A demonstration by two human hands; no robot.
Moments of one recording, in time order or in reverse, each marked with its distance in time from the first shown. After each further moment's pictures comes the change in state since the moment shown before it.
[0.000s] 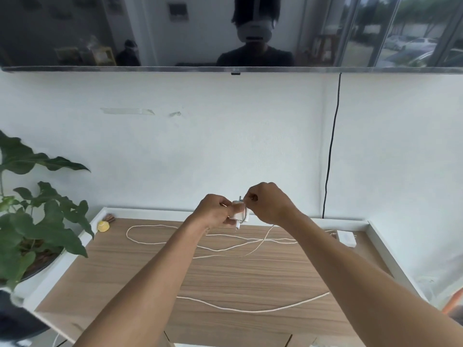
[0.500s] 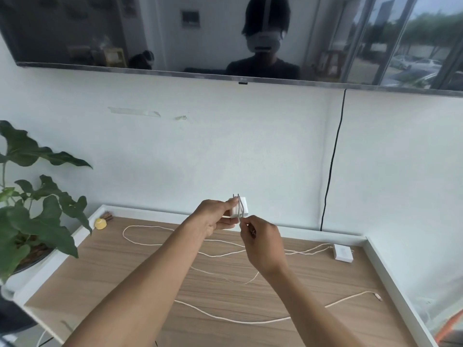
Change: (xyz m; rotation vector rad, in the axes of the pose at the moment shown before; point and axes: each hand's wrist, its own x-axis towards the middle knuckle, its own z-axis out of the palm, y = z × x) left_hand 0.005 0.009 0.004 -0.393 0.033 -0.175; right_hand -0.047 0.014 0.064 0.273 0.385 -0.164
